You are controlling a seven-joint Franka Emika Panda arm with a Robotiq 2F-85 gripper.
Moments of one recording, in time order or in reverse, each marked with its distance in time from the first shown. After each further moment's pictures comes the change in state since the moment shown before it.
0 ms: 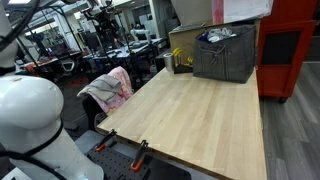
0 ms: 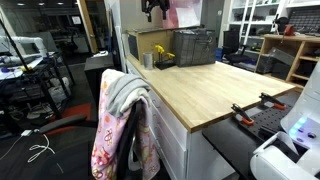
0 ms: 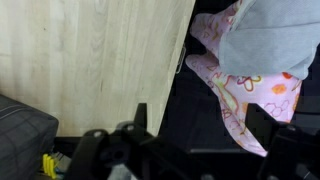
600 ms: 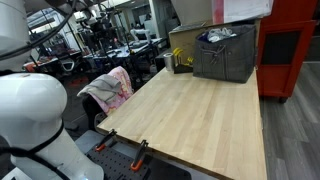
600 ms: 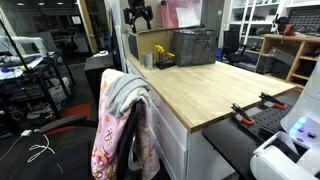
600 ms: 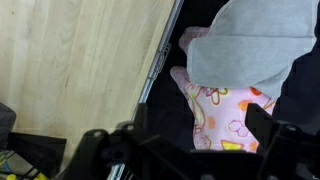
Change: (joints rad) arm 0.149 0.238 -0.006 0.261 -0.041 -0.111 0.003
